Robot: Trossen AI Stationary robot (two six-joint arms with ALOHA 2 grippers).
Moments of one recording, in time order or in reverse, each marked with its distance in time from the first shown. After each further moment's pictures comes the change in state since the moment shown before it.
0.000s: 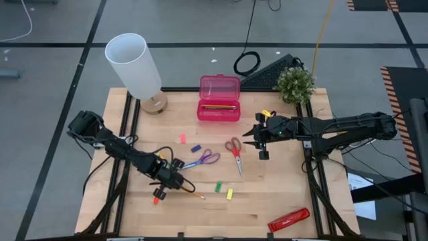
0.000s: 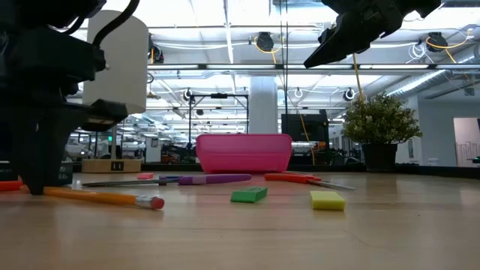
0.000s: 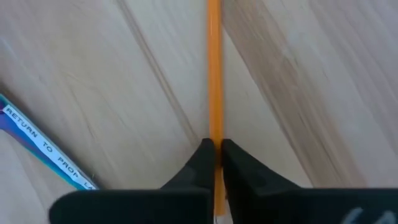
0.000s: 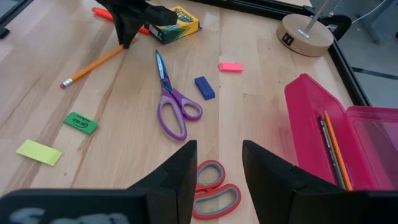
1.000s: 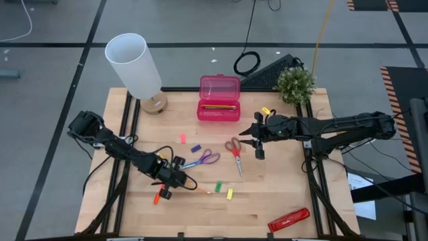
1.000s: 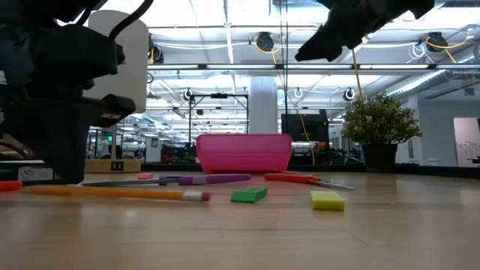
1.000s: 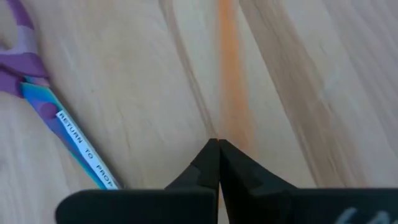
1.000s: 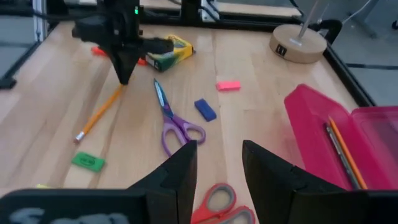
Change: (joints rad) left arm 0.001 -0.005 0.013 0.051 -0.087 -0.110; right arm 0.000 0.025 0.000 0.108 0.002 0.134
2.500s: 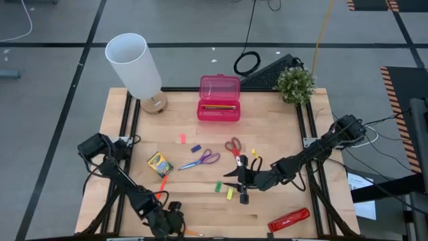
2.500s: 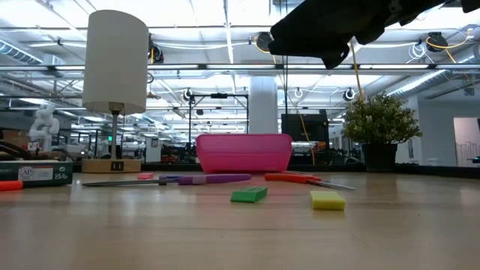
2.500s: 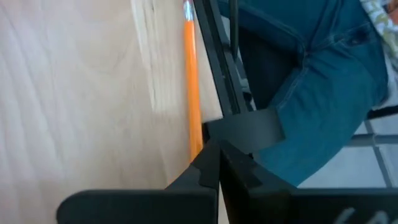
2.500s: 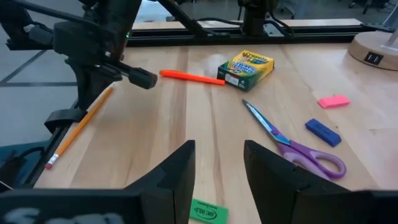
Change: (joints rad) left arm -0.412 0.322 0.252 0.335 0.038 -0.636; right arm 0.517 0.505 0.042 0.532 0.439 0.289
